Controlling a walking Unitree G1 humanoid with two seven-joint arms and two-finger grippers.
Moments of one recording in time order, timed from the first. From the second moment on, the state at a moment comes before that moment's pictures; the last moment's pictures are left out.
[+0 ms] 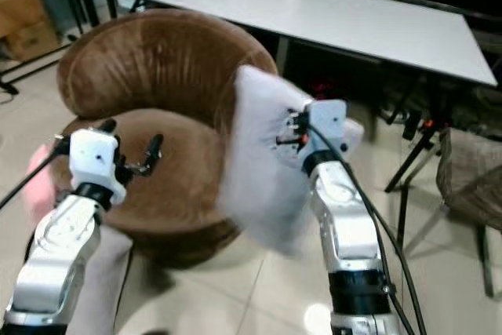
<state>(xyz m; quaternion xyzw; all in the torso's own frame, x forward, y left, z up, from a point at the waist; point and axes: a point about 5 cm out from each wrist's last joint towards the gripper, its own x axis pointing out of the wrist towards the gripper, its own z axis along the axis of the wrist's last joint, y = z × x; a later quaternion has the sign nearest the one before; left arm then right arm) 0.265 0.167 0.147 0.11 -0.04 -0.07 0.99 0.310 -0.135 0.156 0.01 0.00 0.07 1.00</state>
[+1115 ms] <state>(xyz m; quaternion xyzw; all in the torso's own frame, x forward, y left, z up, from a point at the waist) 0.264 0.183 0.148 0.12 -0.03 -0.05 0.99 0.313 -0.104 0.170 0.00 -0.04 0.14 0.99</state>
